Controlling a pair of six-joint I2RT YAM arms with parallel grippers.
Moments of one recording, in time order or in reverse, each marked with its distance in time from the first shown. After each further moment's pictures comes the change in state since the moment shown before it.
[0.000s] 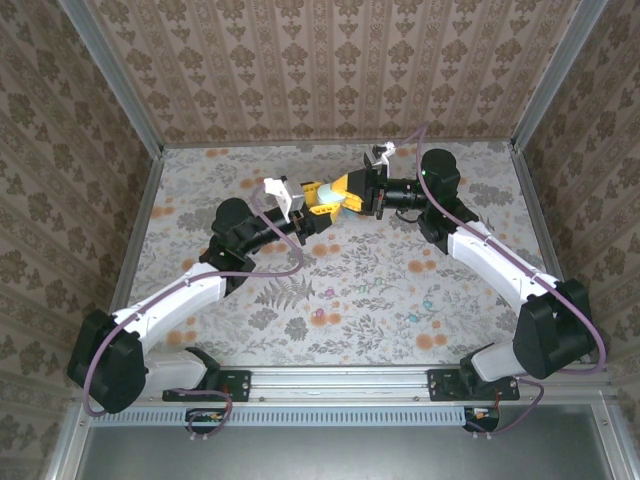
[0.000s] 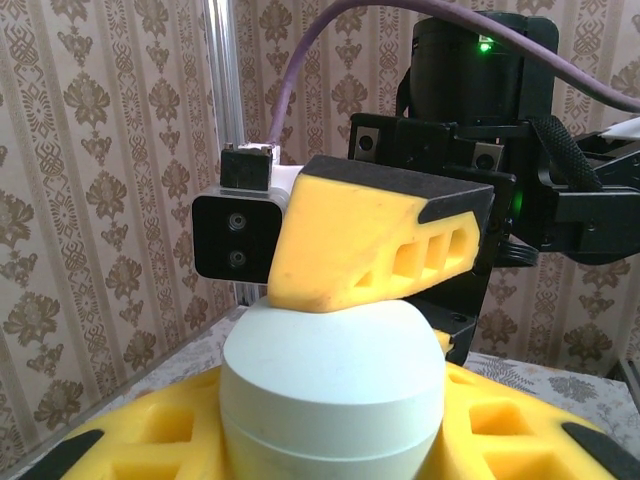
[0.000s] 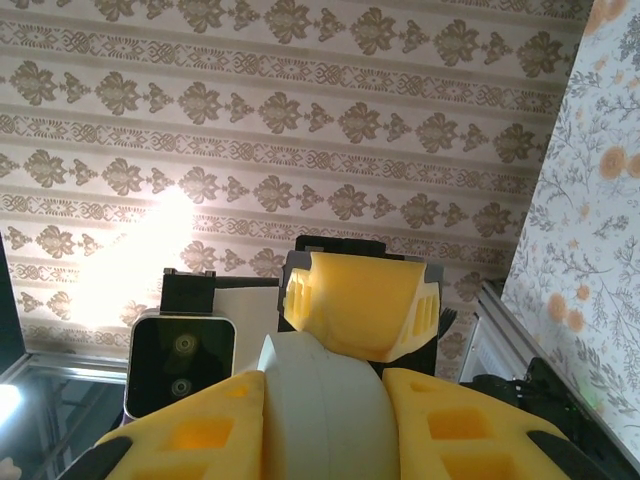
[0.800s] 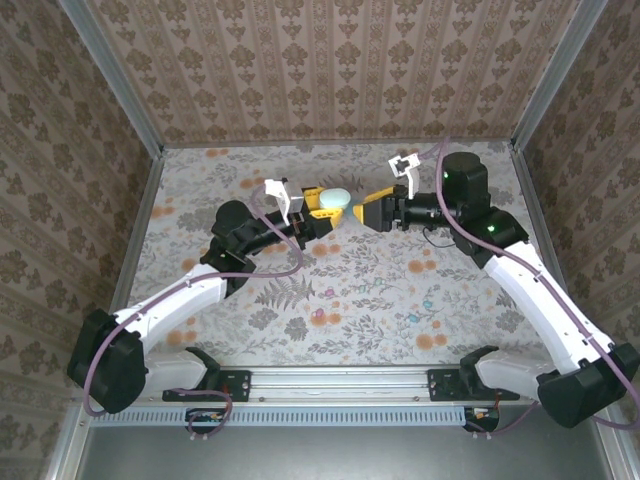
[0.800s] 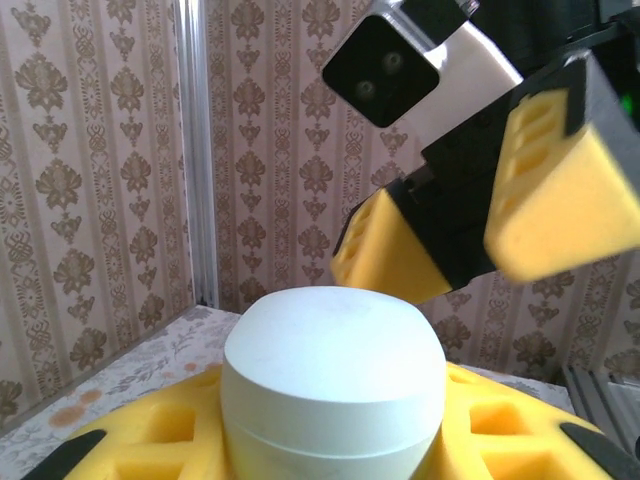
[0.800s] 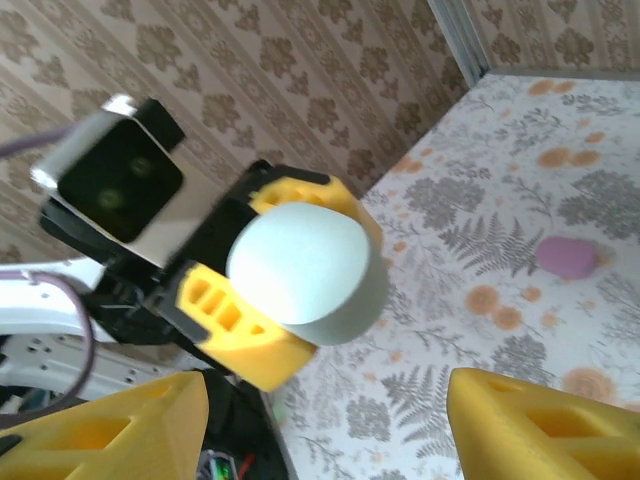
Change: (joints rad) left arm -0.002 0.000 -0.017 0.041 0.065 -0.098; right arm 0.000 -0.257 0.128 -0.806 0.278 -1.123
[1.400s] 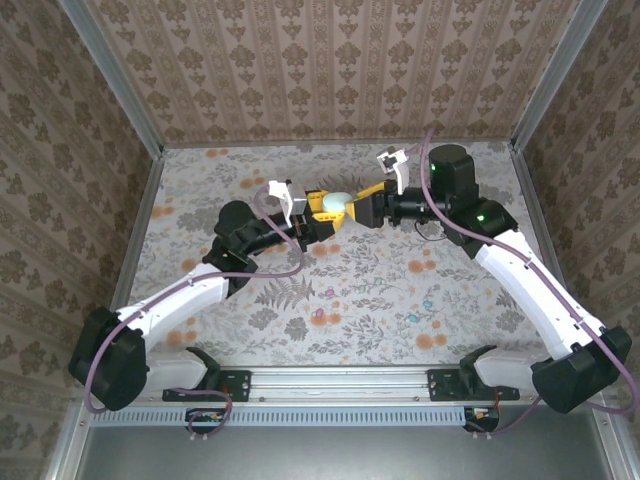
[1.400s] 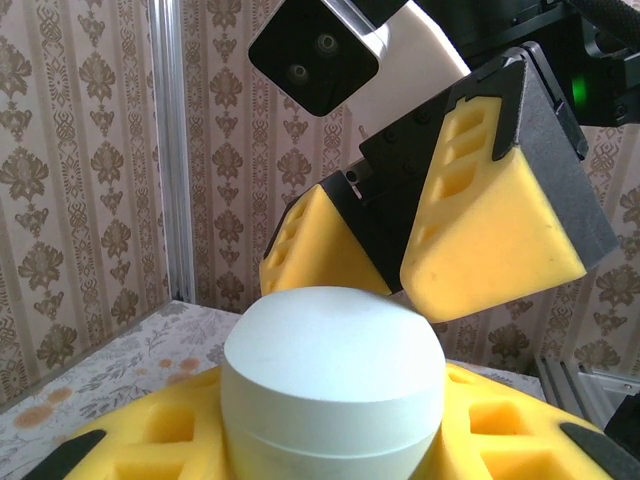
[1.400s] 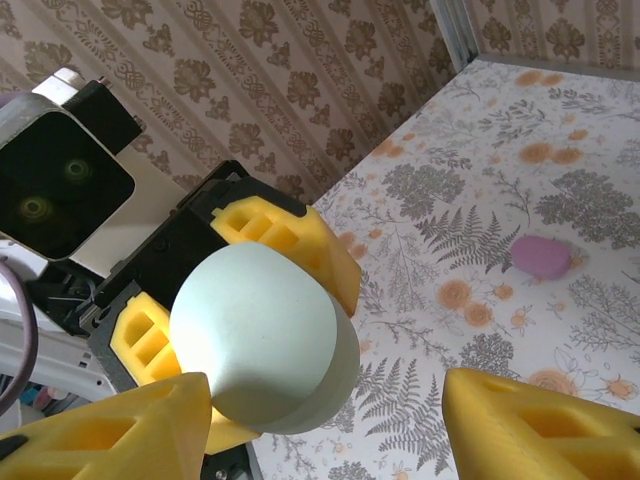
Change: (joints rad) left arm -0.011 0.014 0.000 0.000 0.029 -0.009; right arm 0.030 0.072 0.063 -0.025 0.033 -0.066
